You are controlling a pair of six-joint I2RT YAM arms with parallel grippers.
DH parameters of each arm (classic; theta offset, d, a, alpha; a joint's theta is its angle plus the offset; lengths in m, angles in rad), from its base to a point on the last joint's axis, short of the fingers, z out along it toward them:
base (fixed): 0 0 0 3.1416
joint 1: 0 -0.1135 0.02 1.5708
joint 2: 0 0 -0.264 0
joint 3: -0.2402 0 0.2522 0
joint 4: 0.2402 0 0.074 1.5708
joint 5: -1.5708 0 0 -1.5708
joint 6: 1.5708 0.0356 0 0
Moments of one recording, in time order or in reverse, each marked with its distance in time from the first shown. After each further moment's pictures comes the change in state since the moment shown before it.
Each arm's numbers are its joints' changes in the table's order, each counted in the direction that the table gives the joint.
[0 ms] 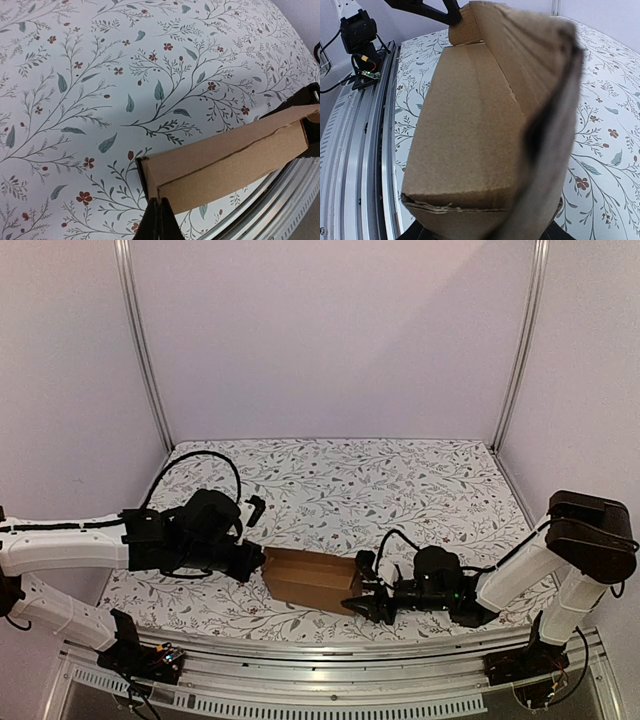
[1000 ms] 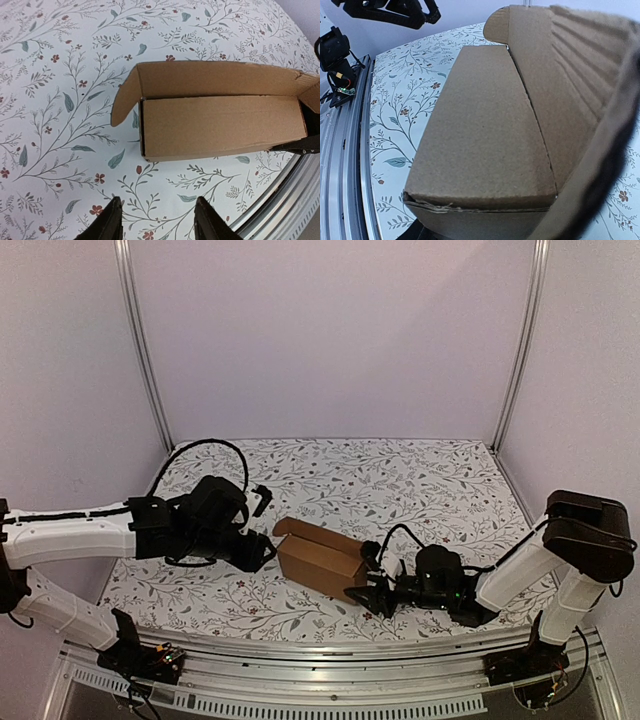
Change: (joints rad) left arm -0.024 0.051 -0.081 0.039 0.026 0.087; right arm 0.006 0.011 0.006 -0.040 -0.097 0.044
